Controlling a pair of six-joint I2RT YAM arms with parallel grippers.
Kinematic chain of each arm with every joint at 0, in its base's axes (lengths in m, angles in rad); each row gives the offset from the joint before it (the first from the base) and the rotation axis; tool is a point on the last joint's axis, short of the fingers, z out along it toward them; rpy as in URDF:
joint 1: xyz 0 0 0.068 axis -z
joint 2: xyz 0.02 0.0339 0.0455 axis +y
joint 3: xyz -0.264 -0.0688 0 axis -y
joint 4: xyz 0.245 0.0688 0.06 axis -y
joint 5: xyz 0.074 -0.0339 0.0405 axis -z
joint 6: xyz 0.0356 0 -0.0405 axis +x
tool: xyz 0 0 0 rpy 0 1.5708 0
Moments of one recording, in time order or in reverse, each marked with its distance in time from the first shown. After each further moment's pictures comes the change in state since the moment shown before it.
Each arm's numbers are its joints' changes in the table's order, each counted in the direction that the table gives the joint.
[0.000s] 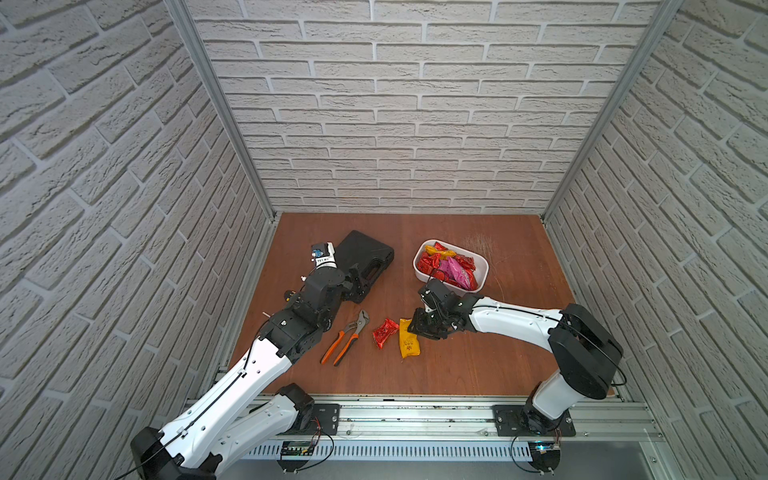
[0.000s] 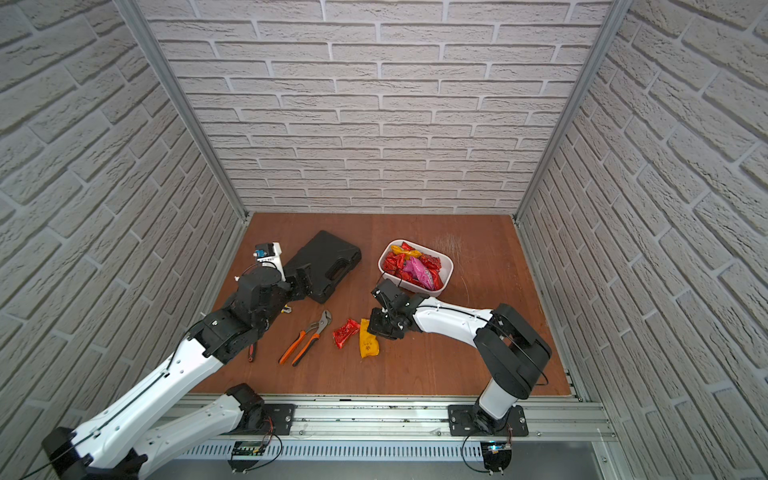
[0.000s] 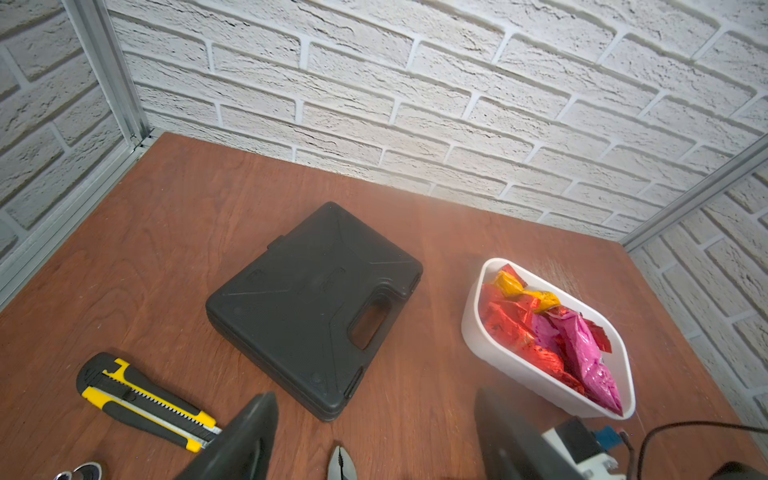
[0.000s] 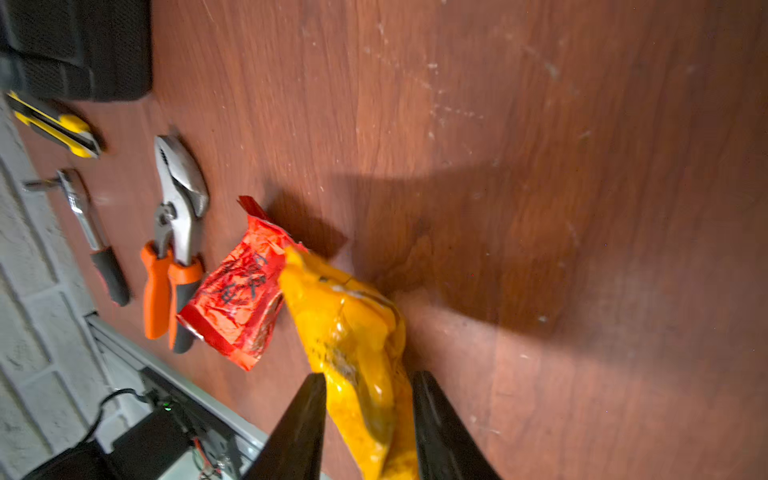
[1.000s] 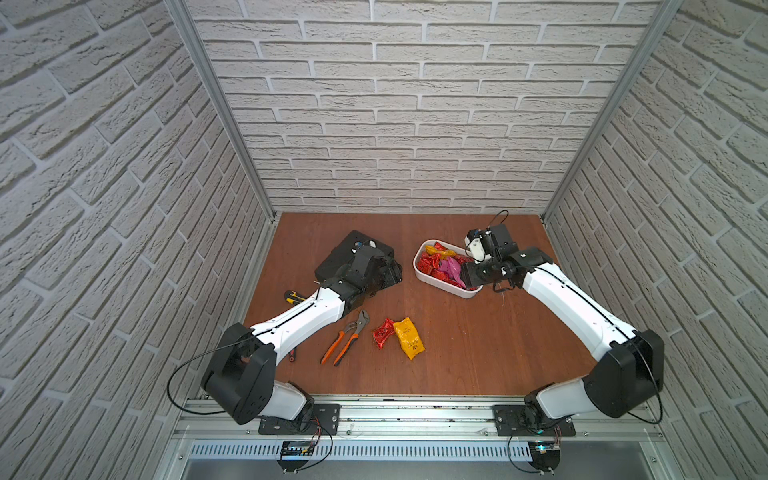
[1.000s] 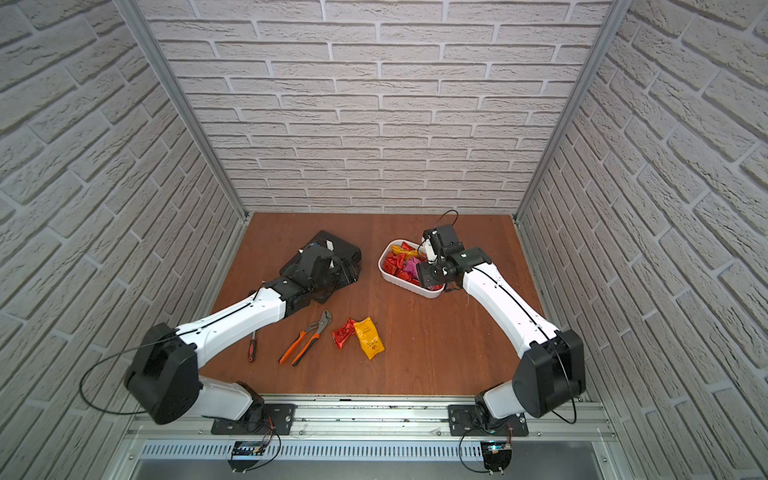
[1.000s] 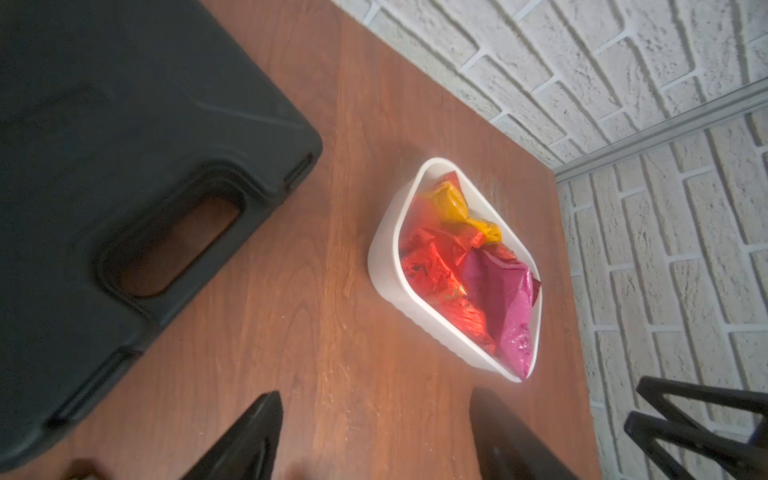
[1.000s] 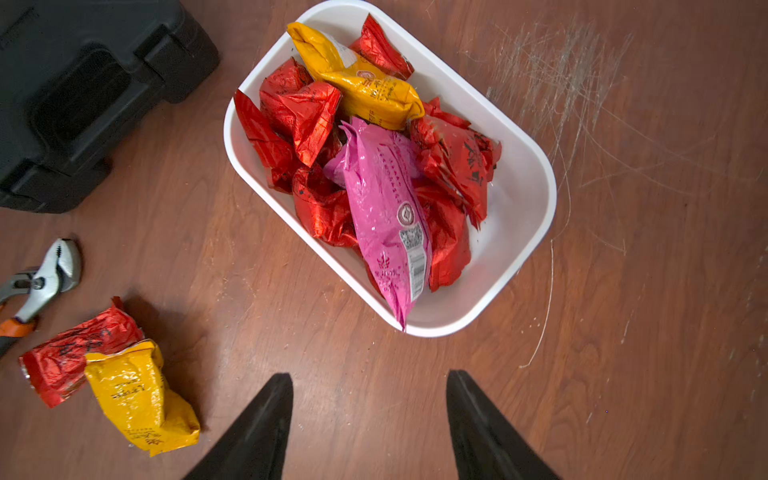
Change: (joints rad) left arm -0.027 0.581 0.104 0.273 0.453 -0.354; right arm 0.428 -0.143 0.354 -0.421 0.239 -0.859
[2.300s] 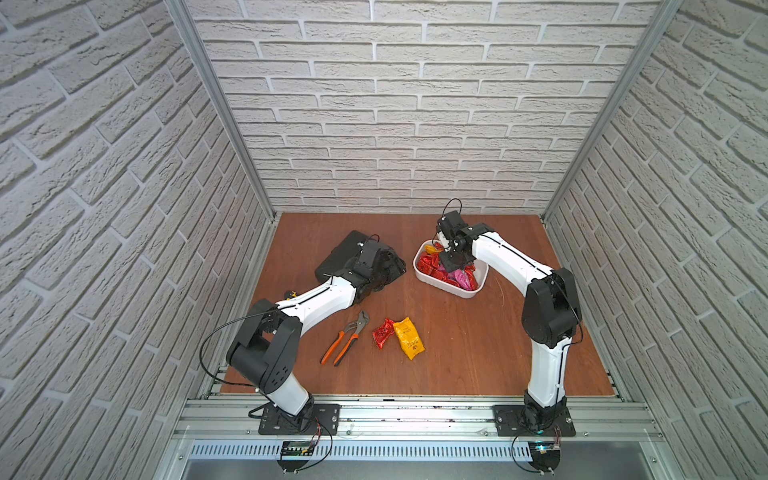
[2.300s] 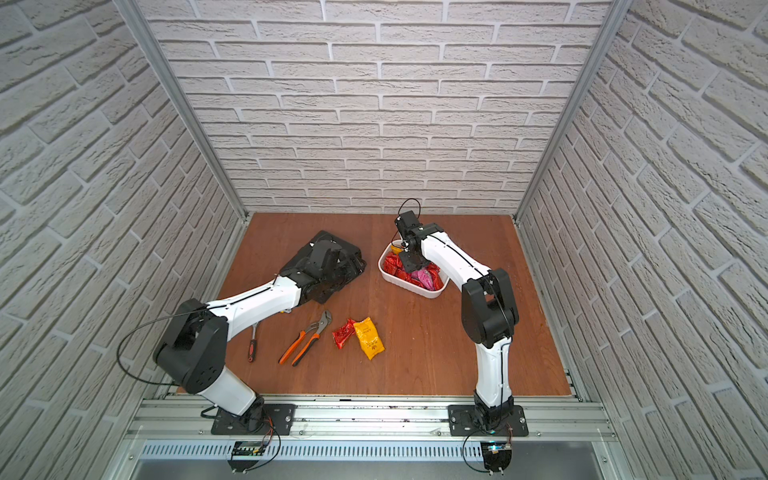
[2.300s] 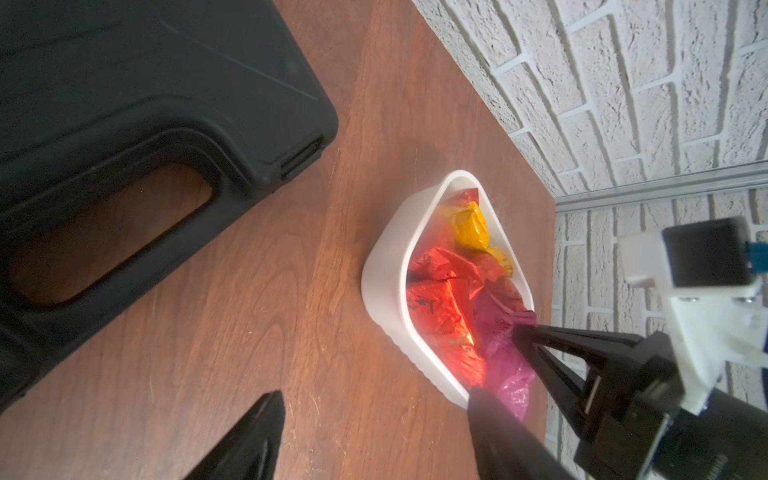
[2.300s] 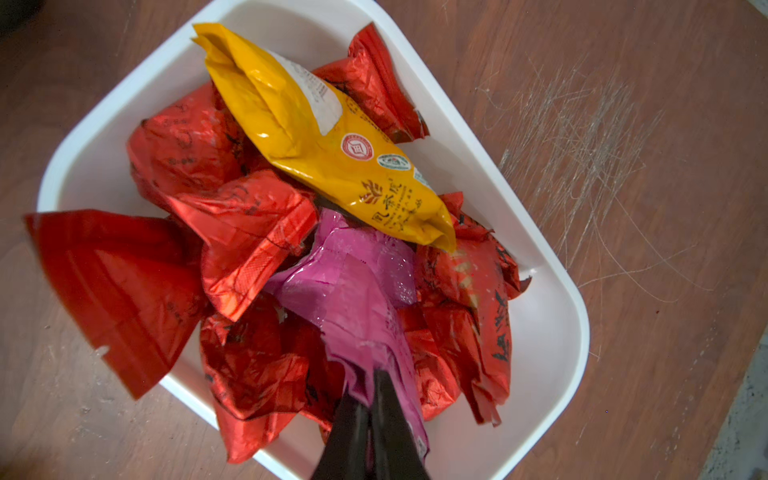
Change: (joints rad) left arm -0.039 0.154 0.068 0.064 0.053 -0.143; right arm -0.053 0.495 0.395 -0.090 0.199 -0.079
